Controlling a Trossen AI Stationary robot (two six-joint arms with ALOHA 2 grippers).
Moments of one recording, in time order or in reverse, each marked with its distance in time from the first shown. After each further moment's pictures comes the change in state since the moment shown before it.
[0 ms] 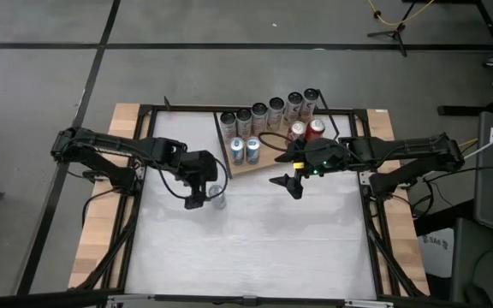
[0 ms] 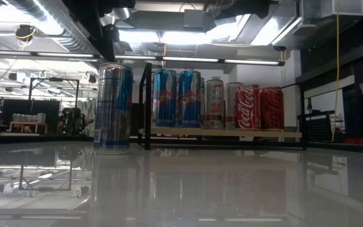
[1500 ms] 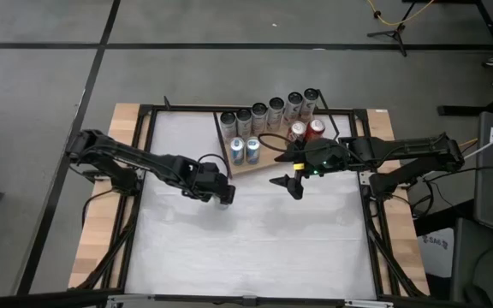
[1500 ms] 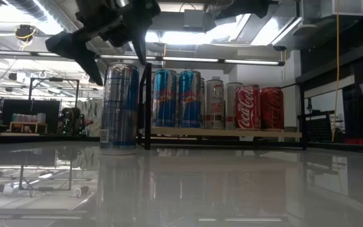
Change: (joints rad) left arm -0.113 0.171 0.000 0.128 -0.170 -1.350; right arm 0.000 0.000 0.000 0.001 -0.002 -0.037
